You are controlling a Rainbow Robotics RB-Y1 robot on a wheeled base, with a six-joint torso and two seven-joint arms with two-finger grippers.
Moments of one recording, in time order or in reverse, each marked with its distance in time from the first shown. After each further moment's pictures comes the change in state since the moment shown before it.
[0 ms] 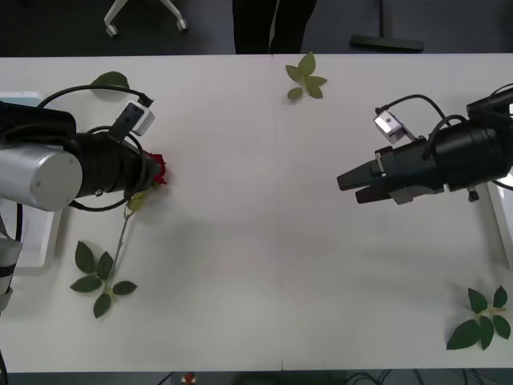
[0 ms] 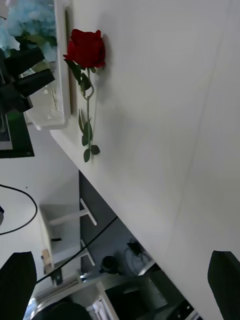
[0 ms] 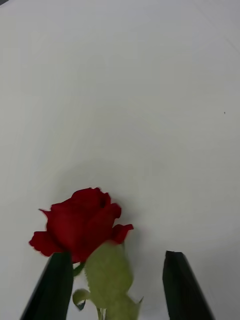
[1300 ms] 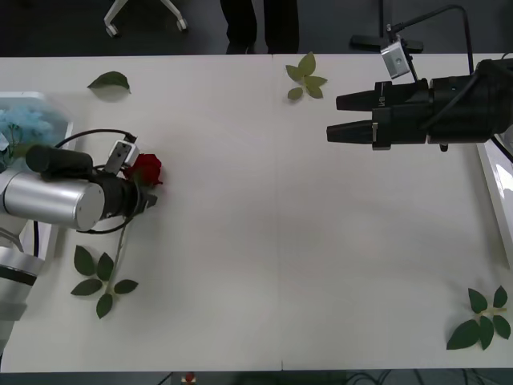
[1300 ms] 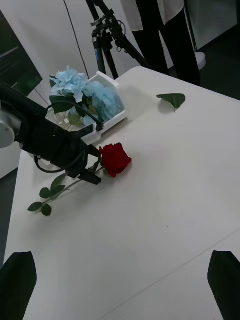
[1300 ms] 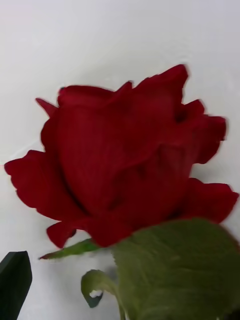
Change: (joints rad) right arm -0.084 0.084 -0.083 0.075 -0.100 -0.199 0.921; left arm 0.000 0.000 -0.075 0.366 -0.154 -0.230 0.193
